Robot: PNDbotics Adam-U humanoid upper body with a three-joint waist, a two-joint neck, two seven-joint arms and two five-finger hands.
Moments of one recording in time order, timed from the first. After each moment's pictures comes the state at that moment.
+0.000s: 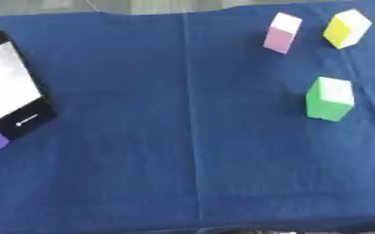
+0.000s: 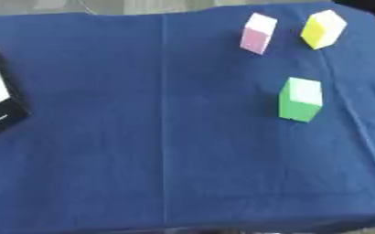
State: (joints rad) left arm -0.49 0.55 0.04 -1.45 0.45 -0.04 0.29; right arm -0.67 -0.87 0.18 -1.64 -0.14 0.35 0.15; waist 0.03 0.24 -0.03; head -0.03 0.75
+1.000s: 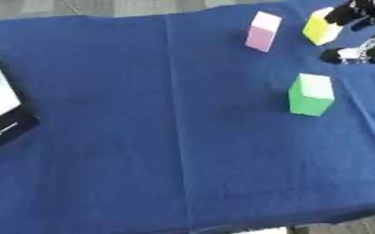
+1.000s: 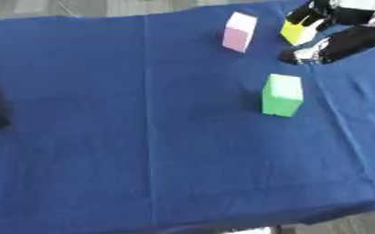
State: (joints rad) left arm -0.49 0.55 0.04 -1.45 0.45 -0.03 0.28; right arm -0.55 -1.03 0.21 -1.79 0.09 0.33 0.56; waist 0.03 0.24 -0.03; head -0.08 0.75
